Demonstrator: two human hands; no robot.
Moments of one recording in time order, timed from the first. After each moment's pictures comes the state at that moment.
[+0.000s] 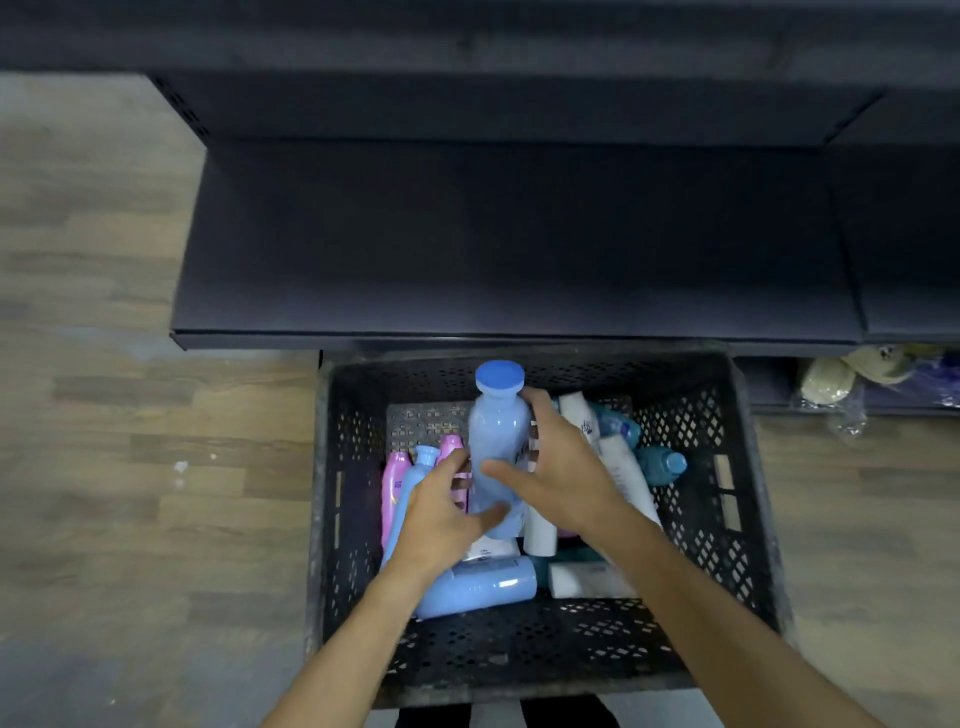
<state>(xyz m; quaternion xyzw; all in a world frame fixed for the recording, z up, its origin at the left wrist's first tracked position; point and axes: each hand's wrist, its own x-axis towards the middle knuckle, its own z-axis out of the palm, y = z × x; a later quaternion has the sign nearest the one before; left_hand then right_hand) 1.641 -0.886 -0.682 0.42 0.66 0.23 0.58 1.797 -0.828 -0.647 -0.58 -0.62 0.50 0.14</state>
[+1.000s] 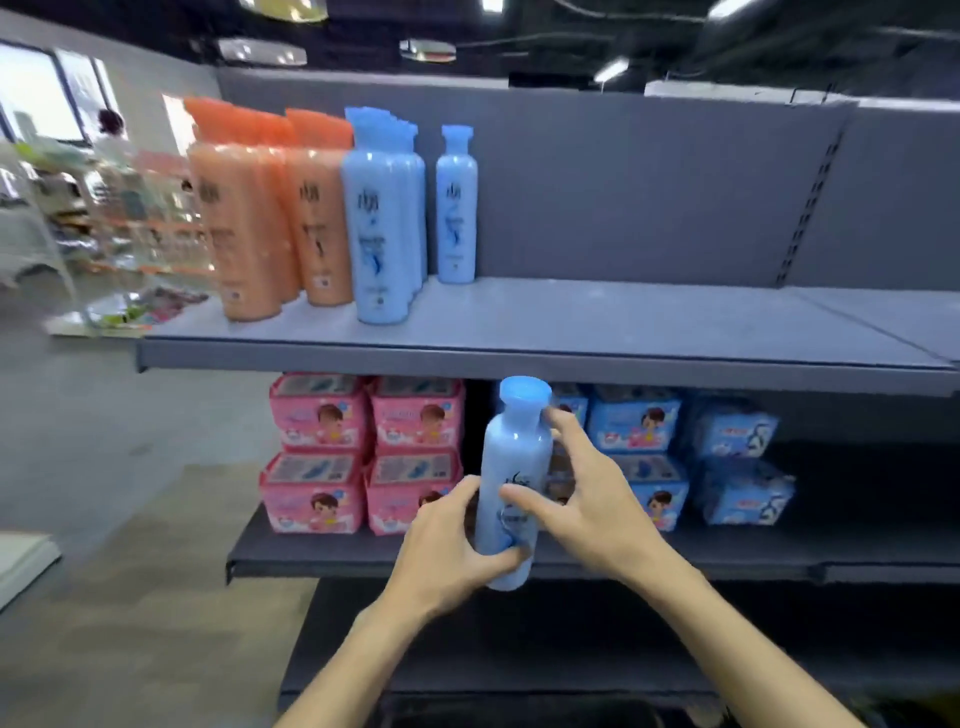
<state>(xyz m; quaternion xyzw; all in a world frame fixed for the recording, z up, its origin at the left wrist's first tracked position) 1.596 -0.825 -0.194 0.71 0.51 0.41 0.26 1.777 -0.820 -0.133 -0.43 -0.76 0.27 0.41</state>
